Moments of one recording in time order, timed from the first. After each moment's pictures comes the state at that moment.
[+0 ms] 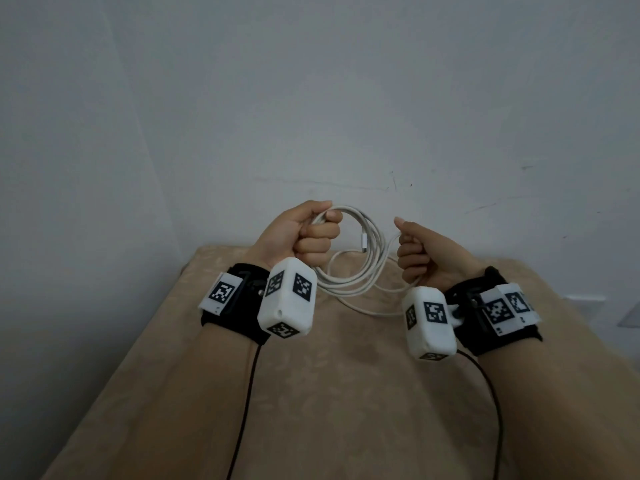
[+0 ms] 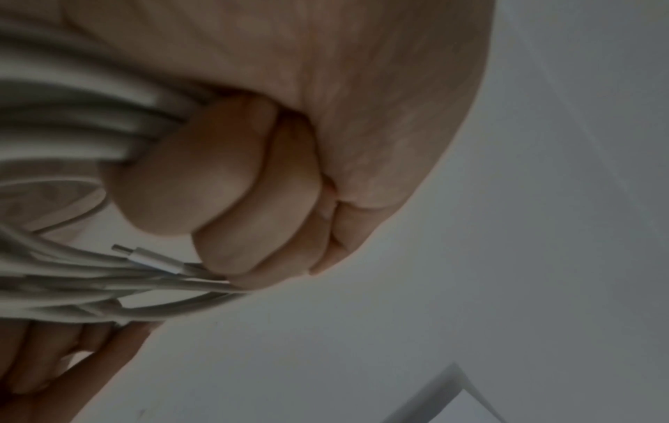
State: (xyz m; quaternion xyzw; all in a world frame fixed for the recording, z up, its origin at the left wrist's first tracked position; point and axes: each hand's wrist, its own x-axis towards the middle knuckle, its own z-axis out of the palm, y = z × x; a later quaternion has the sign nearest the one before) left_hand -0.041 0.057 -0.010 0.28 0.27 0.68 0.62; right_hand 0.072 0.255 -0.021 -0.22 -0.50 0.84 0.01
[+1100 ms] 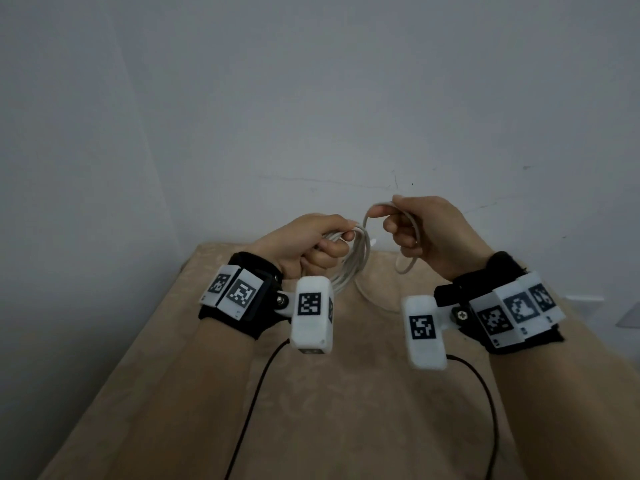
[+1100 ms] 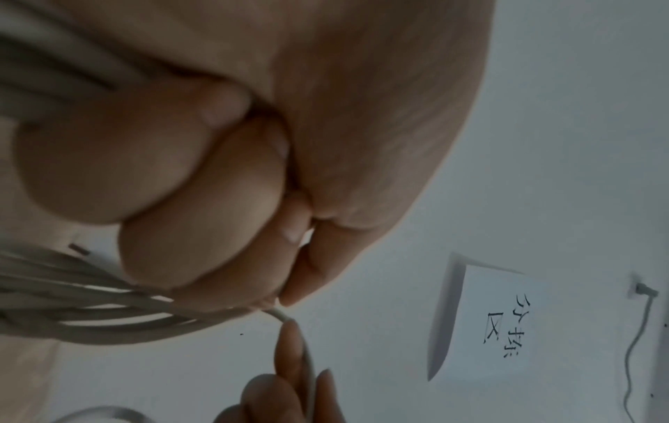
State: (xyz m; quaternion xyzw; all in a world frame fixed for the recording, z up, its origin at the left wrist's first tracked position) left_hand -0.009 0.060 0.011 0.27 0.62 0.59 0.44; right_hand 0.087 0.226 0.020 -0.09 -0.71 0.69 0.12
